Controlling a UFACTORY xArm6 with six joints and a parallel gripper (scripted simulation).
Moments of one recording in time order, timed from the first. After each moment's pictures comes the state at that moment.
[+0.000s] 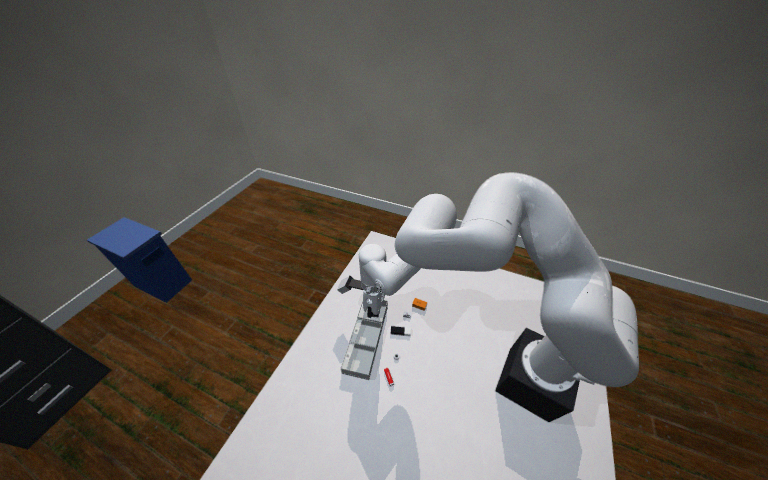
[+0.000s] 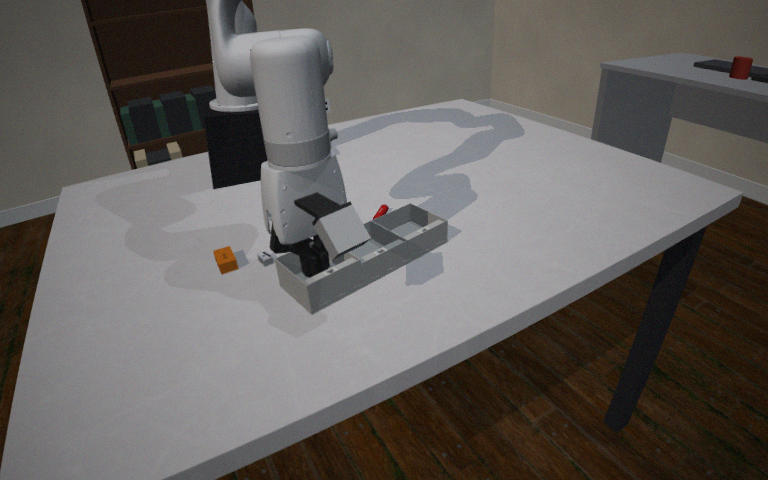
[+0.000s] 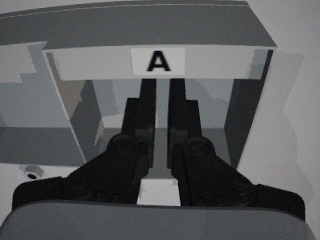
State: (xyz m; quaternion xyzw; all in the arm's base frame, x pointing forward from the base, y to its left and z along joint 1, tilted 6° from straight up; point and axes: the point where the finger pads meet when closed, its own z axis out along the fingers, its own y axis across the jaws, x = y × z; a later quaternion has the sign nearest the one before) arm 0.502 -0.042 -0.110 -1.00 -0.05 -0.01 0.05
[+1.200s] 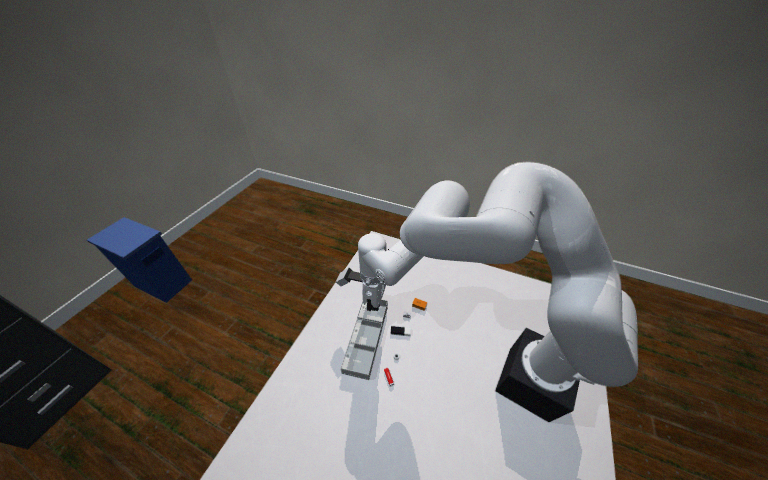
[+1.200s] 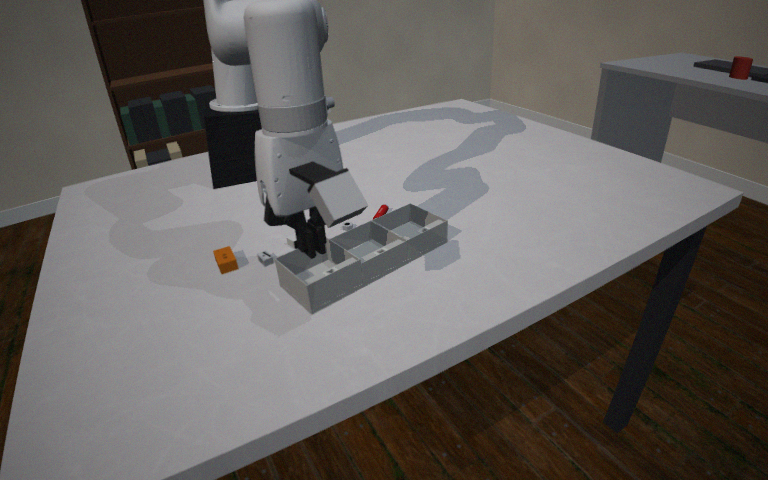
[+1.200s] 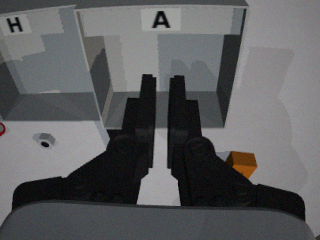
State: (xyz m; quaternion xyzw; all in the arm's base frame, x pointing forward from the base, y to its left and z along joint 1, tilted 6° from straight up) arm 0.501 -0.046 -0.071 -1.00 -0.05 -0.01 0.05
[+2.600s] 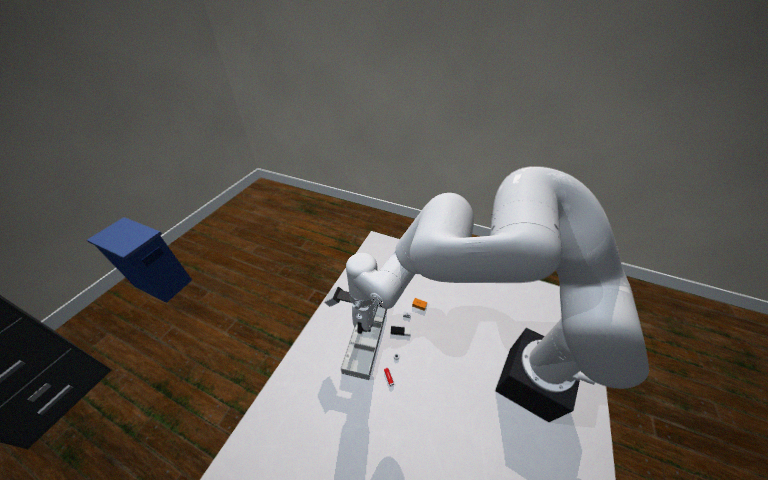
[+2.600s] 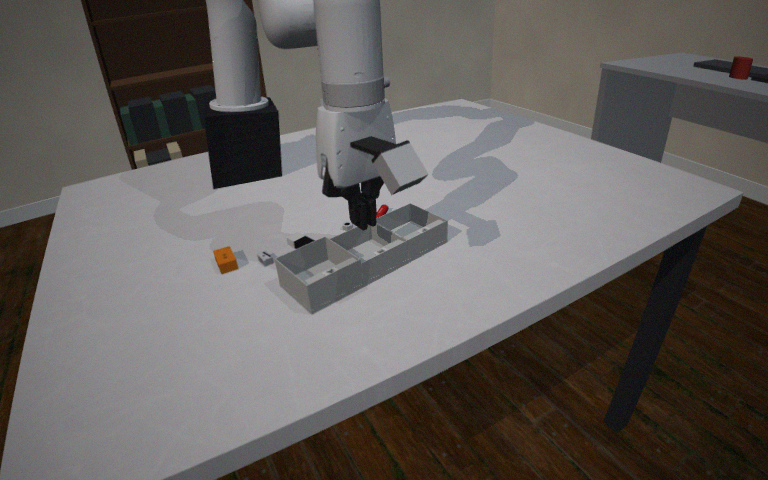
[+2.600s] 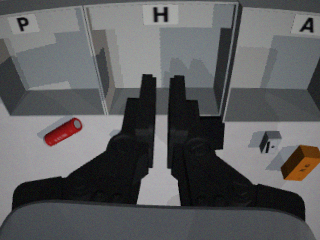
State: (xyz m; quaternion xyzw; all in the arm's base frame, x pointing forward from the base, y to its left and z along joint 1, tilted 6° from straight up) arm 0.492 0.036 -0.053 -1.00 -0.05 -0.01 0.05
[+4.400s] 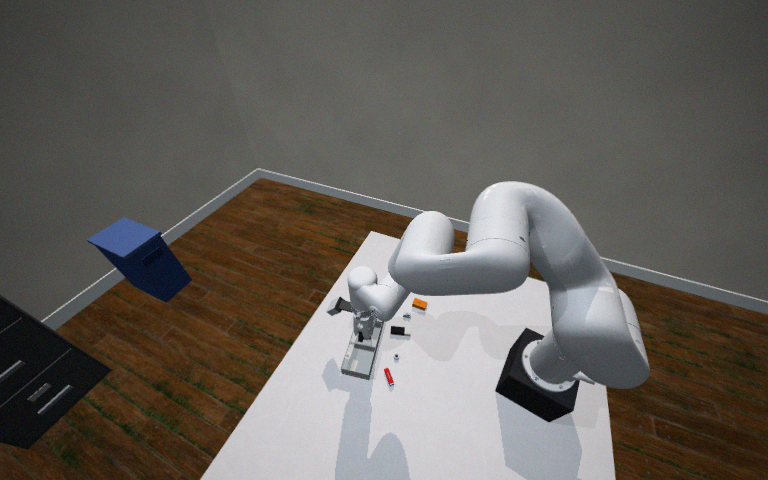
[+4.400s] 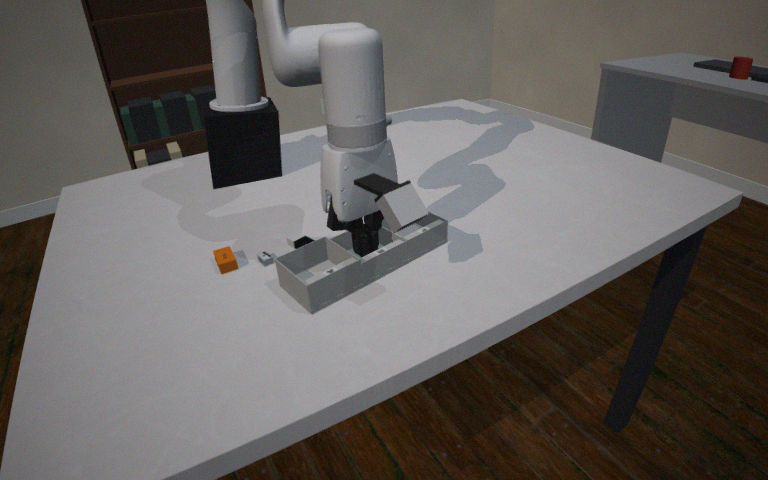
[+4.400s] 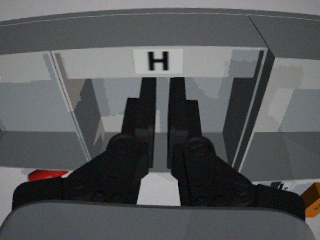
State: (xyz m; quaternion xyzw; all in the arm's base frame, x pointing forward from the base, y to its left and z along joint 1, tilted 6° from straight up) arm 0.493 0.041 -0.102 -1.00 -0.05 -0.01 0.05
